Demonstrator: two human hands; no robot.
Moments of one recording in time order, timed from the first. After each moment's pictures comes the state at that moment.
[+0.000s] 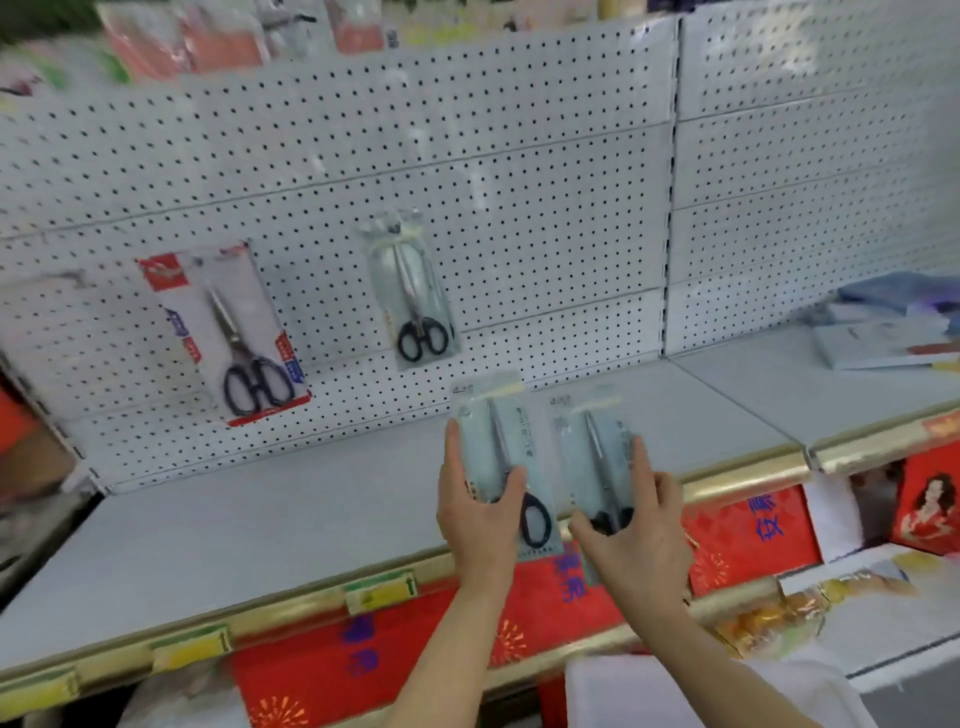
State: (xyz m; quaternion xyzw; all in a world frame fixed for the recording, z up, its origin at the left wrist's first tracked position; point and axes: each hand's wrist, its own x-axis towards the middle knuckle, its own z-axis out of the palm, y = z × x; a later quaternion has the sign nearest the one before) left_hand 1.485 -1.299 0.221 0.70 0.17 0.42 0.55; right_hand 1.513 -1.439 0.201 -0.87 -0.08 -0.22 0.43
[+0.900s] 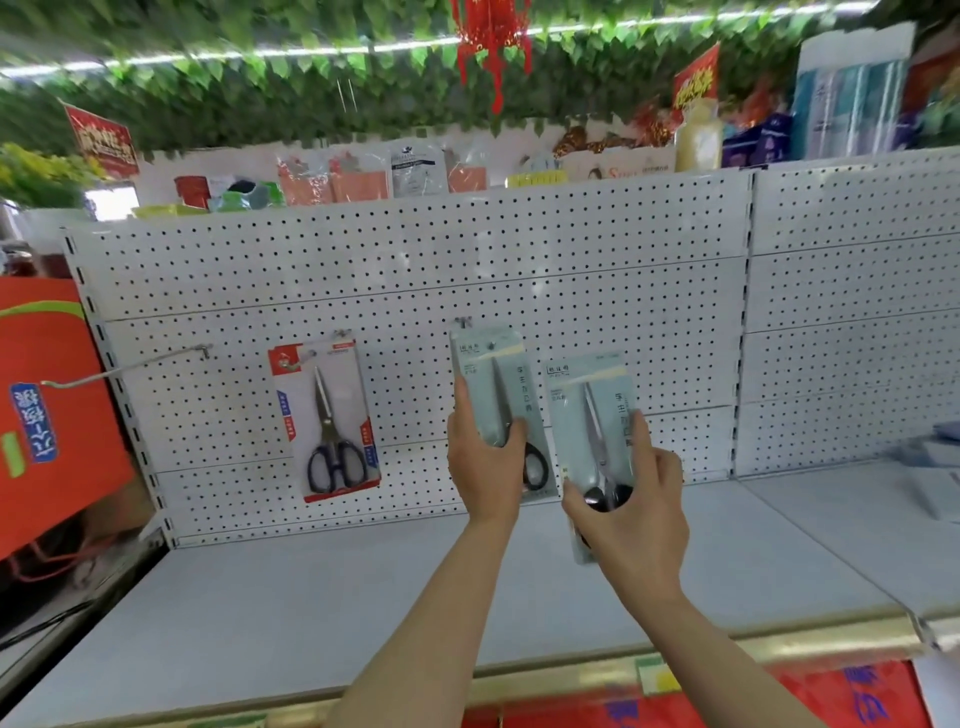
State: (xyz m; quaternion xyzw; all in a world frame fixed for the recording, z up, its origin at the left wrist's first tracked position) left_hand 1.551 -1.220 0.363 0.70 0.18 0.51 0.46; right_hand 1.551 -1.361 0.330 -0.79 -0.18 -0.28 0.51
